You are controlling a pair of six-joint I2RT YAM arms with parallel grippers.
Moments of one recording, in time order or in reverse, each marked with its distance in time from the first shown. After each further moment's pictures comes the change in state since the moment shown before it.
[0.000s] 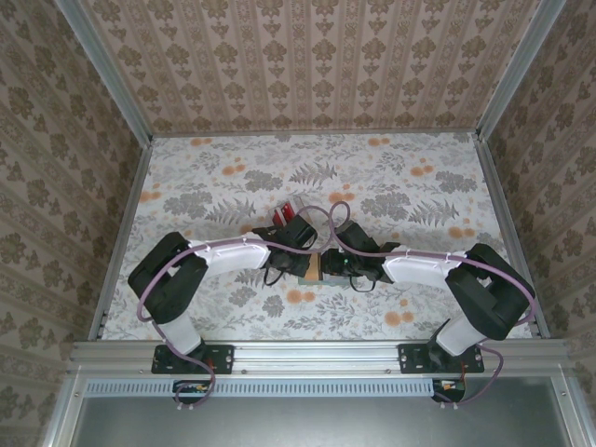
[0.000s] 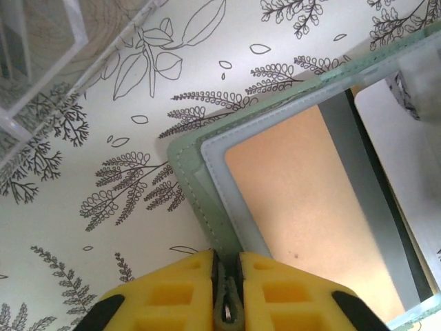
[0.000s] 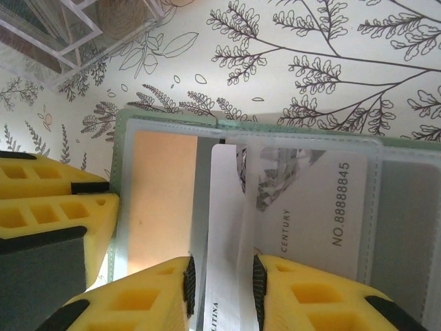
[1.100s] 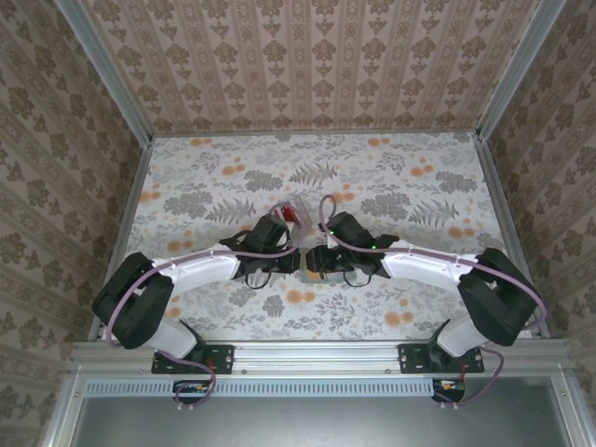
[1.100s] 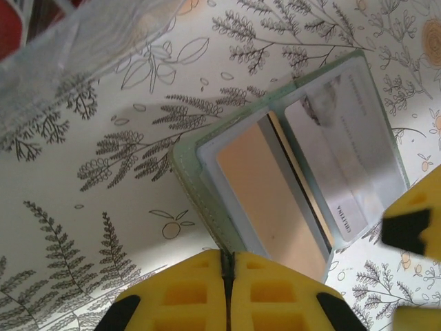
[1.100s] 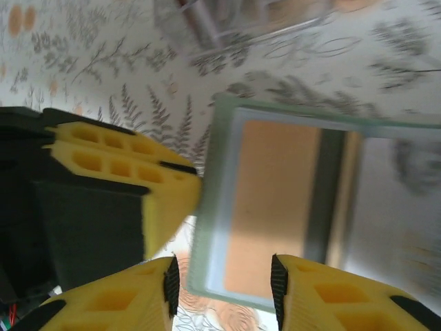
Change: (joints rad) left arm 0.119 -0.234 -0.241 0.251 0.249 -0.157; right arm 0.053 -0.021 0.127 -0.096 -0.130 -0.100
